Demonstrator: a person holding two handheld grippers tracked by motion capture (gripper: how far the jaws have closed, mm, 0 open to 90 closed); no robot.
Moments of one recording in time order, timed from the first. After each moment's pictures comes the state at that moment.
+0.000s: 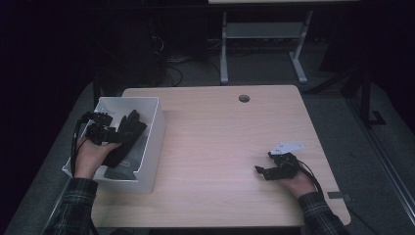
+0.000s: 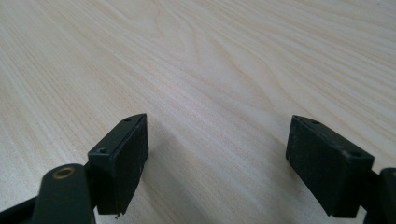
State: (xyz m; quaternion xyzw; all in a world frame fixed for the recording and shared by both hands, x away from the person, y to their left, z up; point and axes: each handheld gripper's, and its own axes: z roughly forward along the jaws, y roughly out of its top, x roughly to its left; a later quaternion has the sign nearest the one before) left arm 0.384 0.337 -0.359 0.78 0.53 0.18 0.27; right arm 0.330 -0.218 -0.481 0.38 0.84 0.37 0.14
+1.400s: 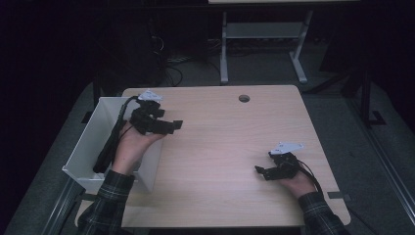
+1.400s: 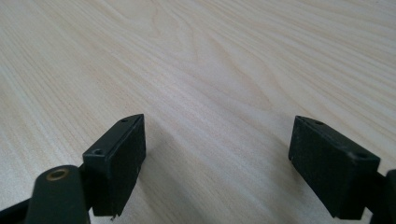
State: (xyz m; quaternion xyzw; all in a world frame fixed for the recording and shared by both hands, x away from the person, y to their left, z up) left arm 0.365 0.184 -0.302 0.82 0.39 0.16 0.39; right arm 0.331 -0.218 -0.482 0.38 0.83 0.37 0.15
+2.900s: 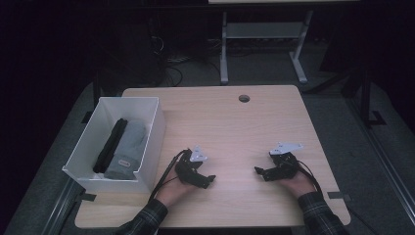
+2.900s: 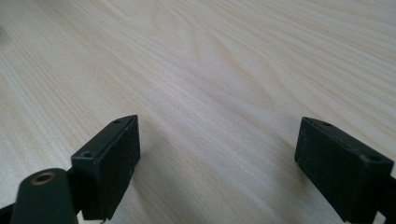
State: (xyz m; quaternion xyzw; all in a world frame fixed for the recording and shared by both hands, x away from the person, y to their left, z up) left arm 0.324 0.114 -0.475 0.88 0.29 0.12 0.35; right arm 0.331 -0.216 -0.482 0.38 0.84 0.37 0.14
